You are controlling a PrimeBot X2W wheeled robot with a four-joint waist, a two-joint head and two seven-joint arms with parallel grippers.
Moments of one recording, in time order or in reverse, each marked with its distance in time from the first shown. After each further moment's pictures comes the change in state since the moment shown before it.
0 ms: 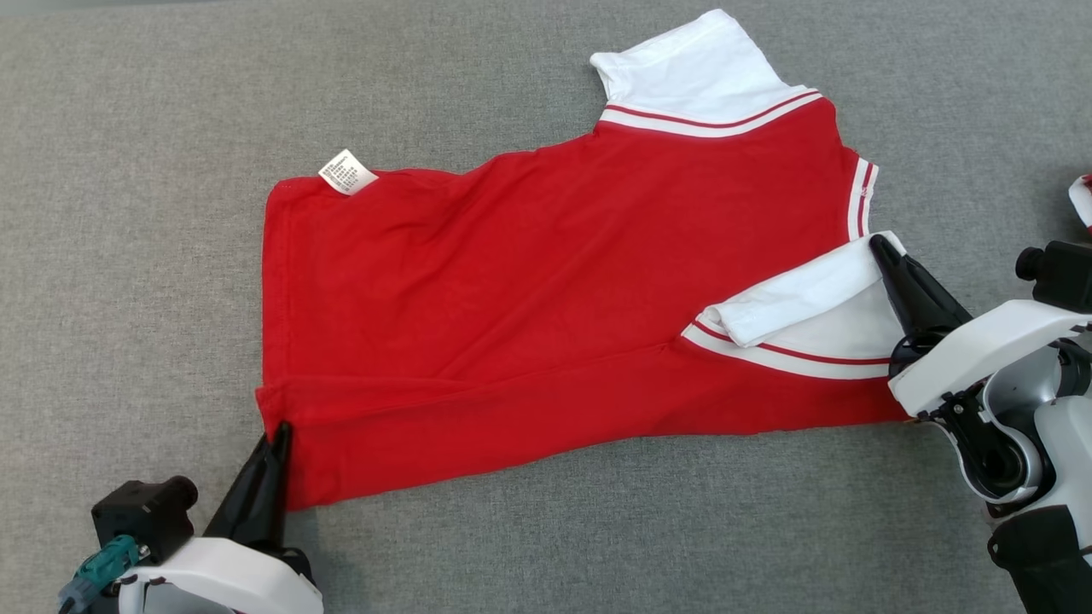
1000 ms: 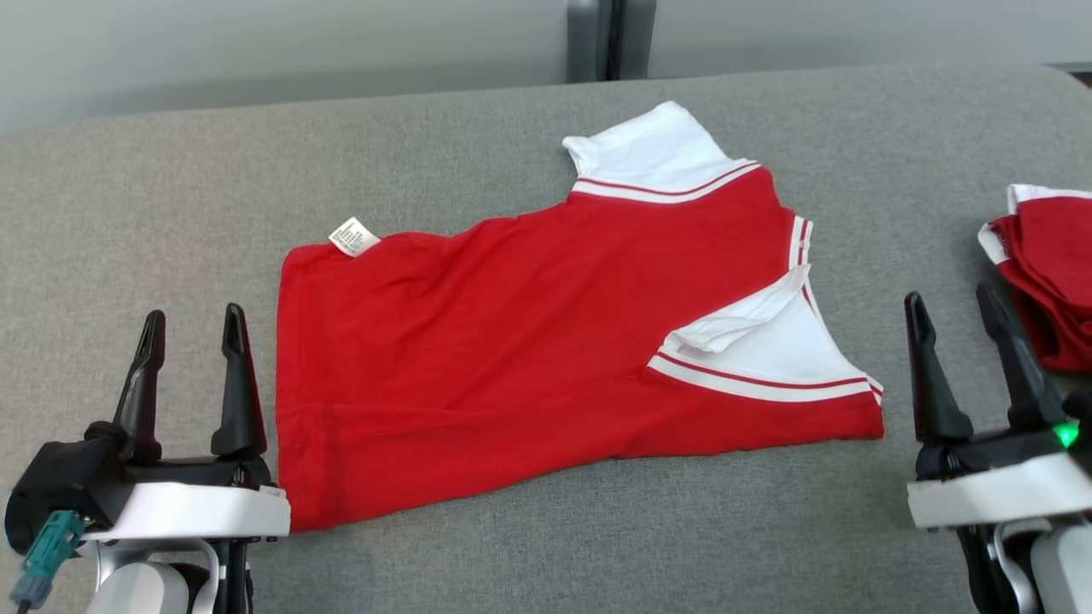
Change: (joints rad) left arm -0.146 -0.058 0.084 0.053 0.110 0.022 -0.256; right arm 0.285 0.087 -0.162 -0.247 -0.446 0.000 -0.347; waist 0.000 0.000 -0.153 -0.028
